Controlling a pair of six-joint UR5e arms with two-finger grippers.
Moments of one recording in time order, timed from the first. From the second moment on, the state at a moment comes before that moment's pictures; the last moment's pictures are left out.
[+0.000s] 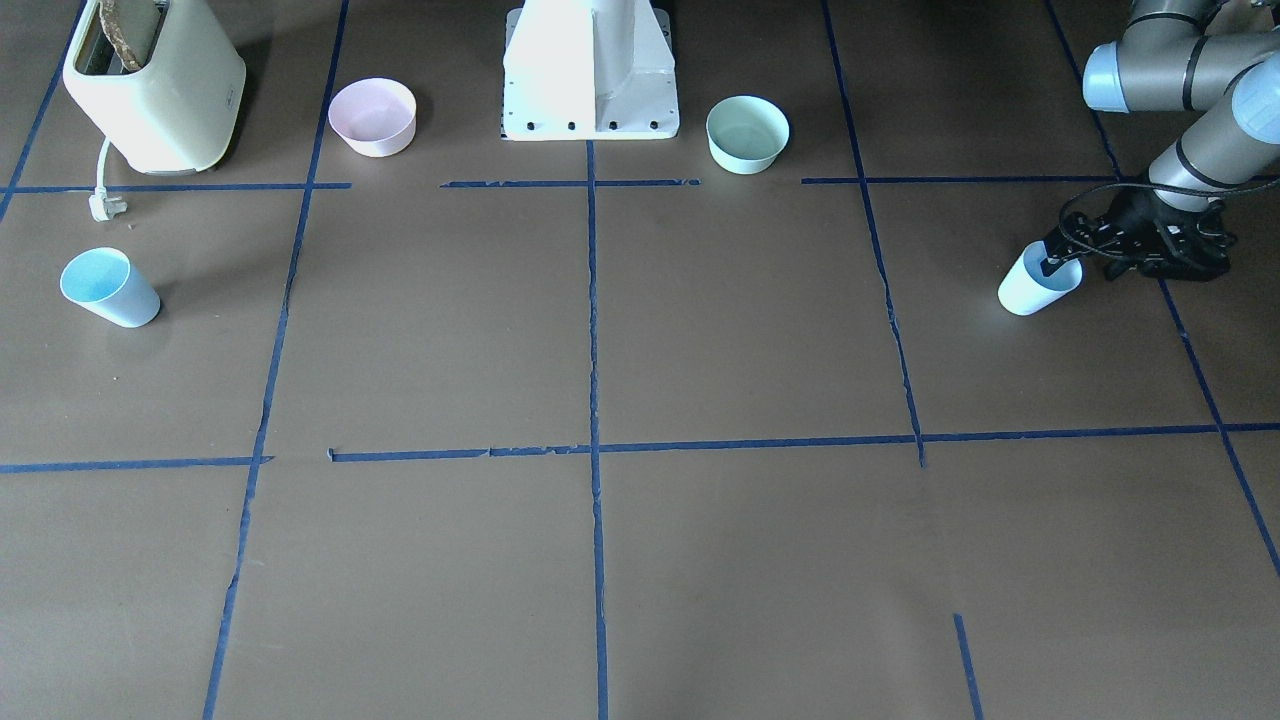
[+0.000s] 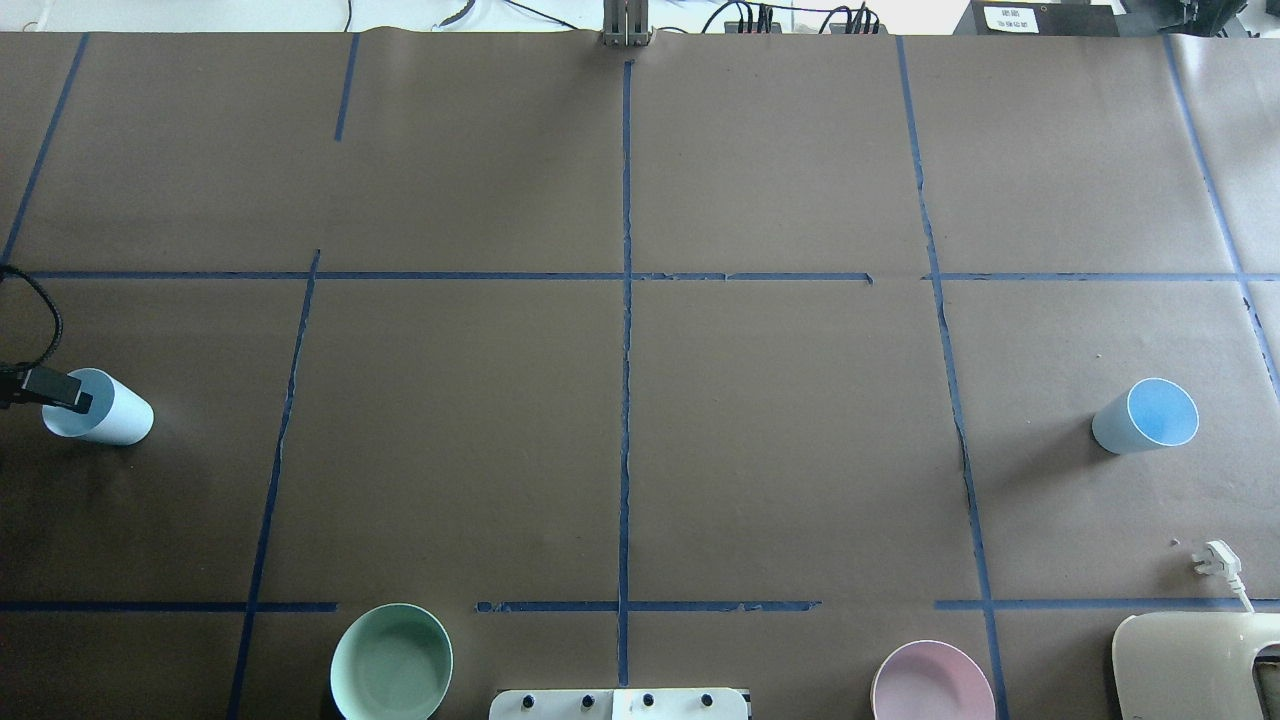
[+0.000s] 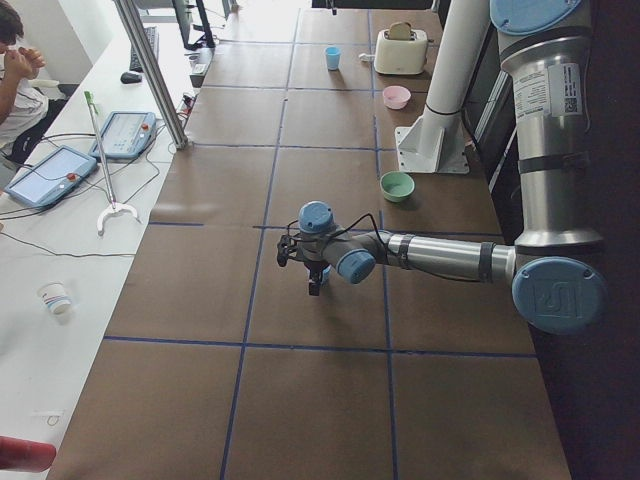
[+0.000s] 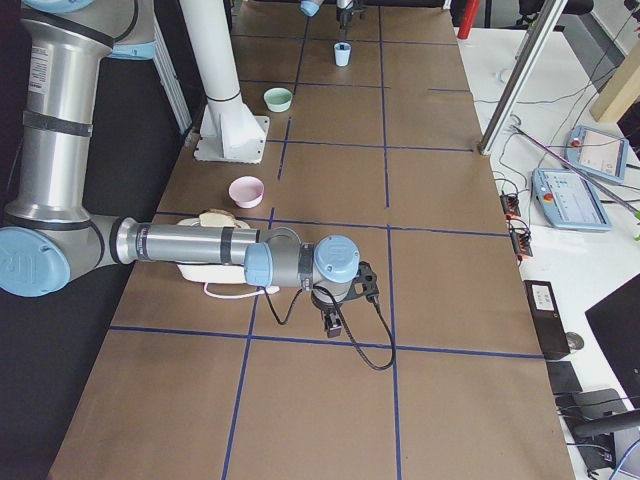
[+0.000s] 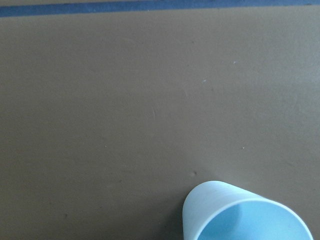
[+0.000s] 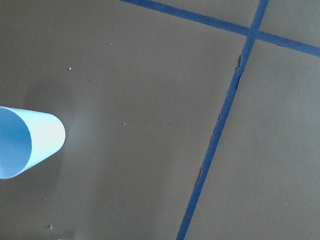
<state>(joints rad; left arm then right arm) -0.98 -1.41 -1.72 -2.16 -2.22 -0.72 1.49 -1.77 1.74 -1.55 2.44 -0.26</state>
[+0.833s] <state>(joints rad) -0.97 -1.43 -1.75 -2.15 -2.23 -0.74 1.49 -1.77 1.74 -1.55 2.44 -0.26</state>
